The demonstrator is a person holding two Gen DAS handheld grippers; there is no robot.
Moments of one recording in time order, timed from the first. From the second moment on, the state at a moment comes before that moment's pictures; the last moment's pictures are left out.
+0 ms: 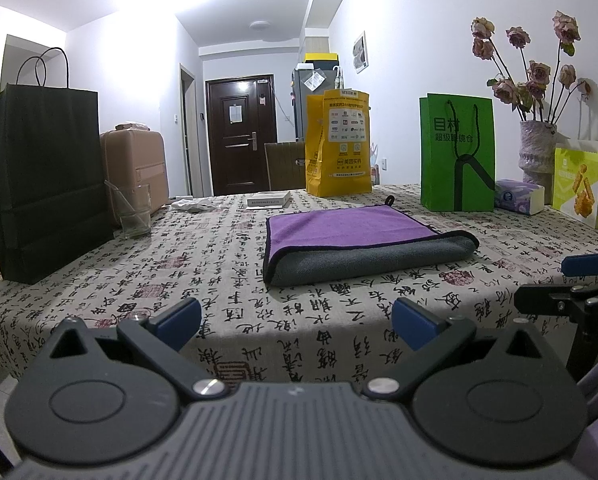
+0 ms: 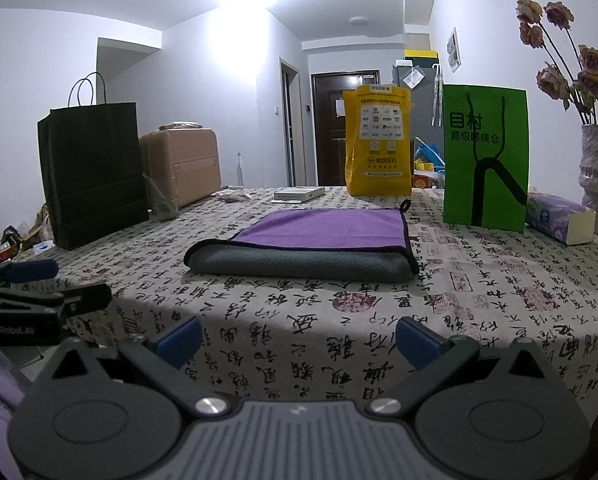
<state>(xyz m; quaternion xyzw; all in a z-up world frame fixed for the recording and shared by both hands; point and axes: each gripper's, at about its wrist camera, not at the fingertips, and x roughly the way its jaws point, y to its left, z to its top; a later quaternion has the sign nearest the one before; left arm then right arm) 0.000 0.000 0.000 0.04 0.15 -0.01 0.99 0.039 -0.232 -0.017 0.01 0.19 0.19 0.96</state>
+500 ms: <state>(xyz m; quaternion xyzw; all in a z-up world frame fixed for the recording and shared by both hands) -0.002 -0.002 -0.003 0.04 0.15 -0.01 0.99 0.038 -0.231 -0.018 0.01 0.19 0.18 0.97</state>
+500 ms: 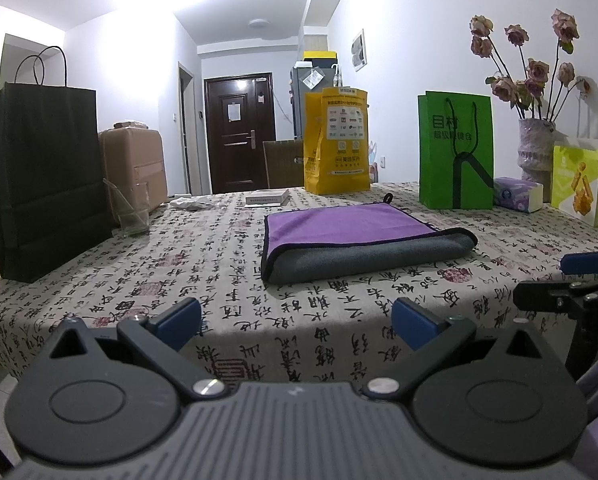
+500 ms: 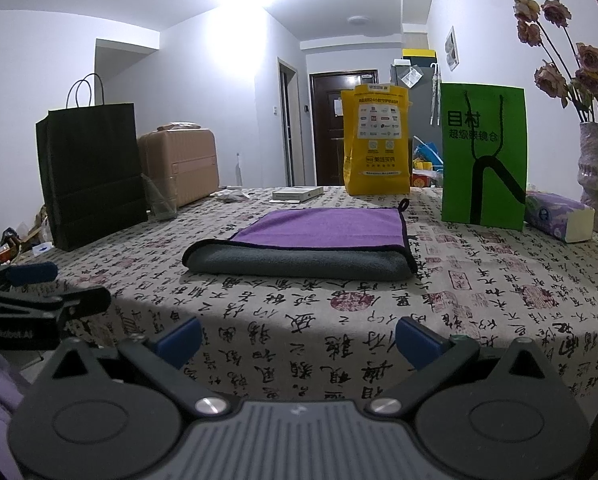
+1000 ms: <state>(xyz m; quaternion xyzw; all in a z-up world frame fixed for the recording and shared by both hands) 0.018 0.006 -0.001 0.04 0.14 0.01 0.99 0.049 -0.236 -0.020 0.02 0.18 0.17 0.97</state>
